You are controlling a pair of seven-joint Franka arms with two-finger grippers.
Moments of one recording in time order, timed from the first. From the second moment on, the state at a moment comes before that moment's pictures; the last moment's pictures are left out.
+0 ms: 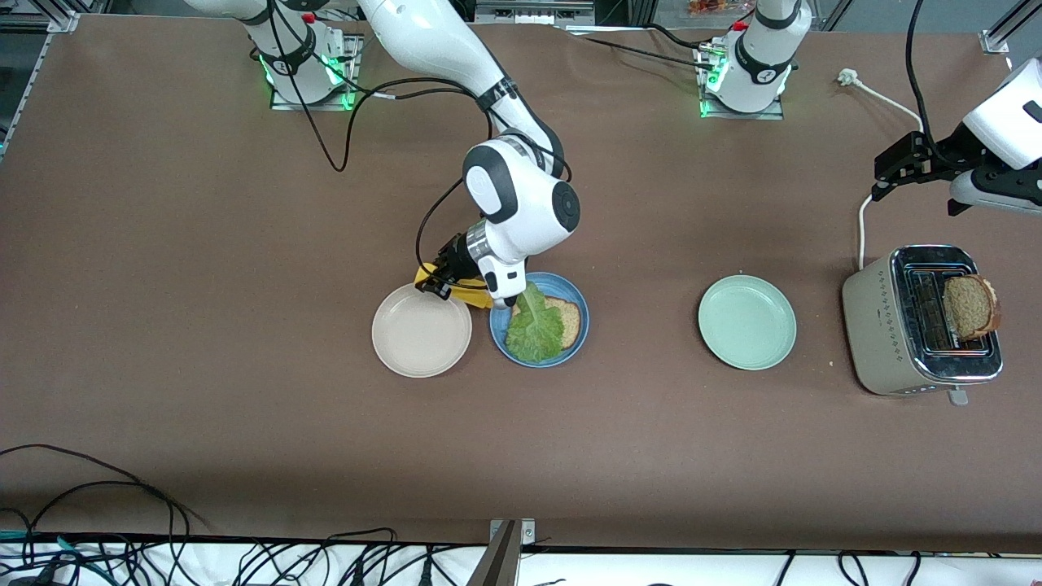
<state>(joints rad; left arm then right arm) -0.02 -0.01 -0.03 -1.57 0.00 1.57 0.14 1.13 0.99 -0.56 -1.11 -0.17 1.56 -0.51</state>
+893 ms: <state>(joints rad) -0.02 -0.01 -0.03 -1.57 0.00 1.57 0.14 0.90 0.97 -0.34 -1.10 -0.37 1.67 -0.51</state>
